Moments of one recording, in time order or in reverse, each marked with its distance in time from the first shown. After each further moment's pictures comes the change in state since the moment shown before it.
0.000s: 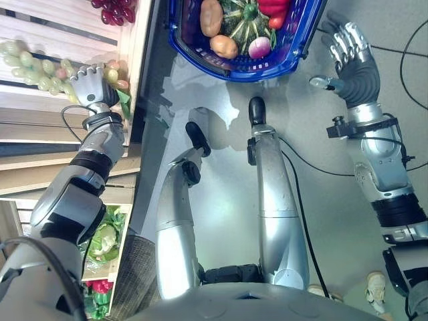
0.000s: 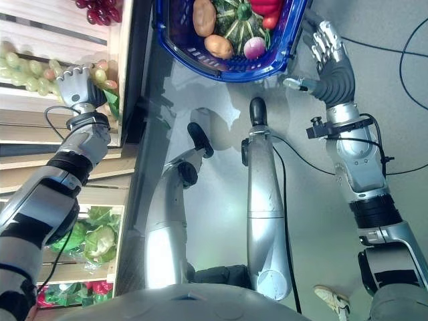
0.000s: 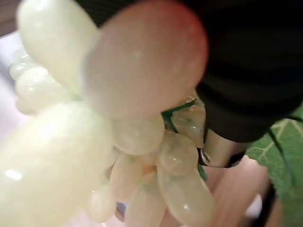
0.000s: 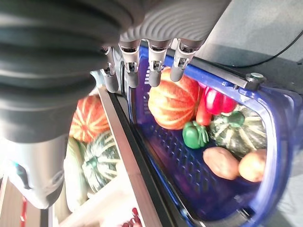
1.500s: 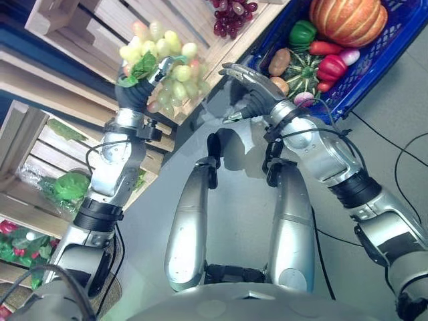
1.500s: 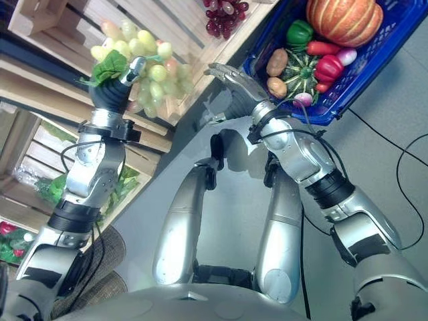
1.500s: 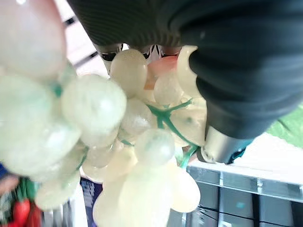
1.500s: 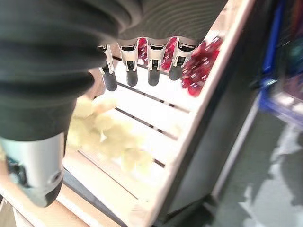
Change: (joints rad) left arm 0.406 -0.152 0.226 -1.011 -0.850 -0.460 -0.647; right arm -0.325 0.198 0.419 -0.010 -0.719 0.474 -0.046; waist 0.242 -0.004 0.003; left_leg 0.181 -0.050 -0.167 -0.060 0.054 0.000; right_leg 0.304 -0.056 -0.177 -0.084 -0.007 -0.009
